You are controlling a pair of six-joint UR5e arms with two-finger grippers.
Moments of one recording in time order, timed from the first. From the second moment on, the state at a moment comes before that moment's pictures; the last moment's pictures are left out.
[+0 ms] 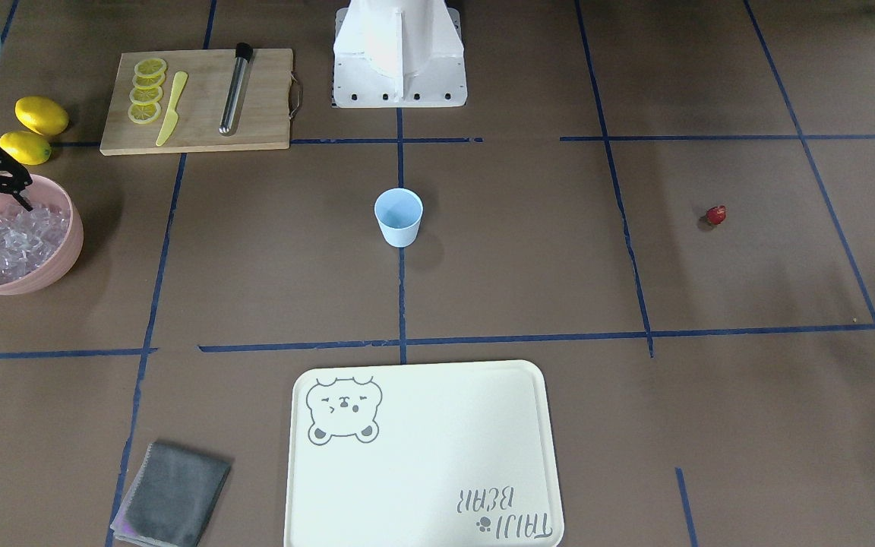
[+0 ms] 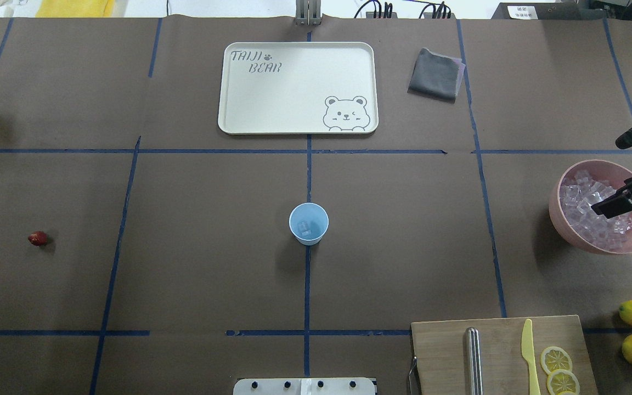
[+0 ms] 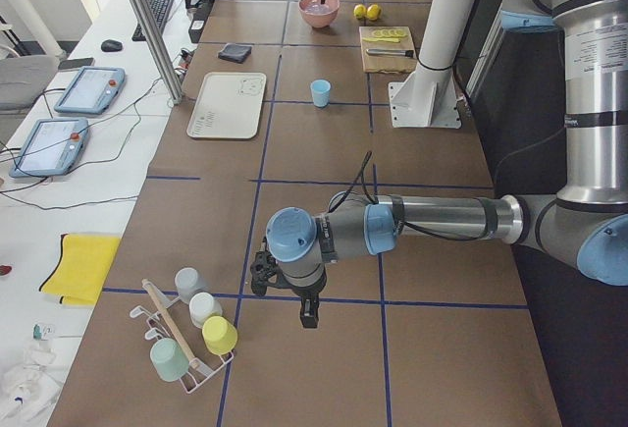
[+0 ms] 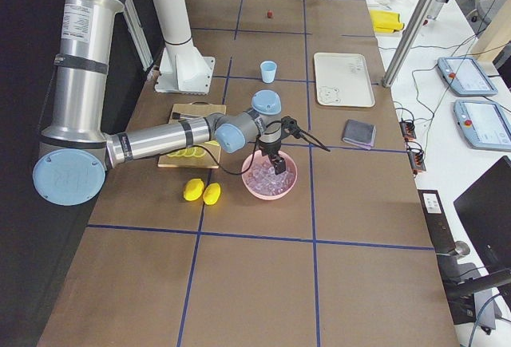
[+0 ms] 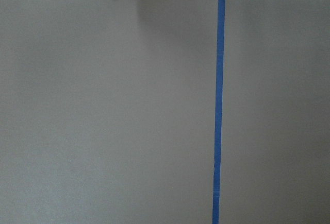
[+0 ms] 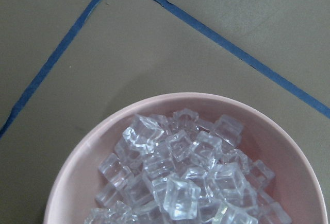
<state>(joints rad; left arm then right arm) -1.64 -1.43 -1.73 -1.35 -2.36 0.20 1.03 -1.73 1.91 -1.20 2.14 0.16</state>
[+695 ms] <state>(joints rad) -1.64 -1.43 -1.73 -1.35 -2.36 0.20 1.08 -1.73 1.84 -1.20 2.15 0.07</state>
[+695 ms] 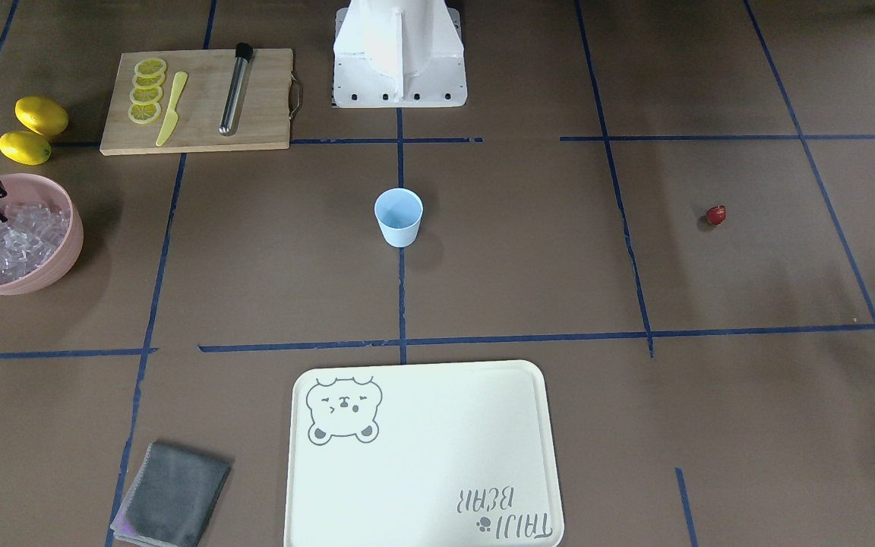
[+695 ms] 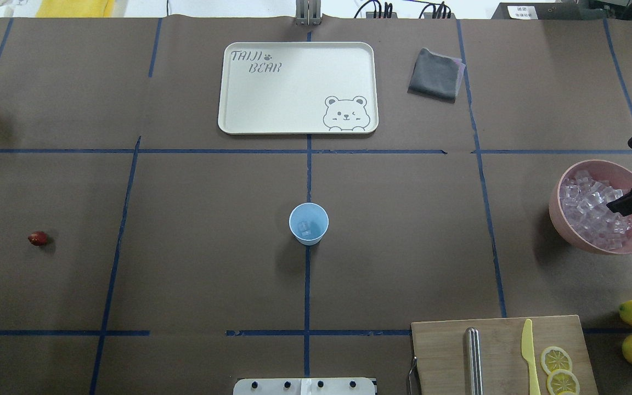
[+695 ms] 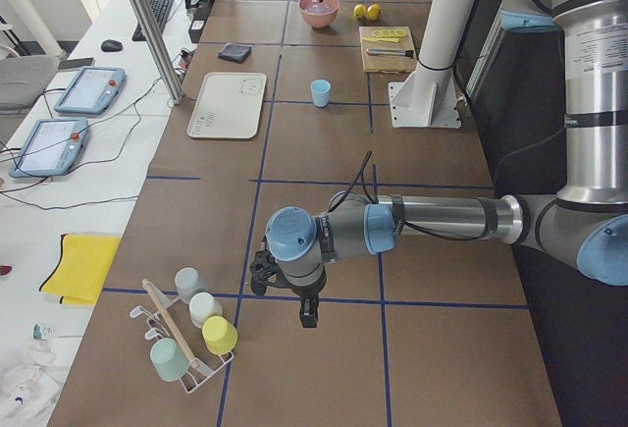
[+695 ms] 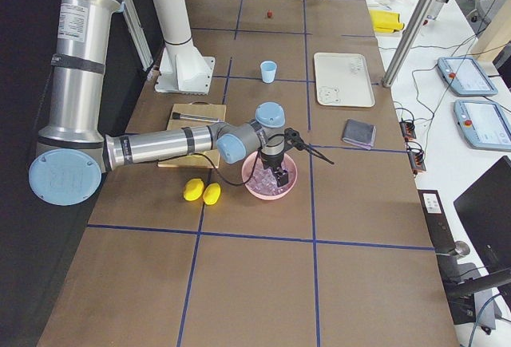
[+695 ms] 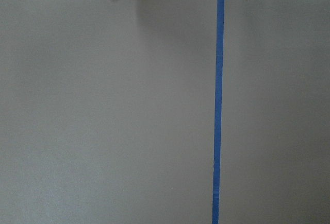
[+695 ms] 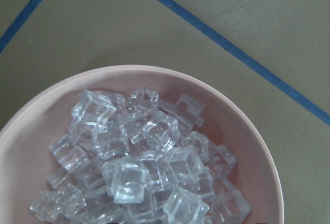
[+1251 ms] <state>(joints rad) -1.64 -1.43 -1.73 -1.35 -2.36 0.20 1.08 -1.71 1.83 -1.20 2.14 0.06</state>
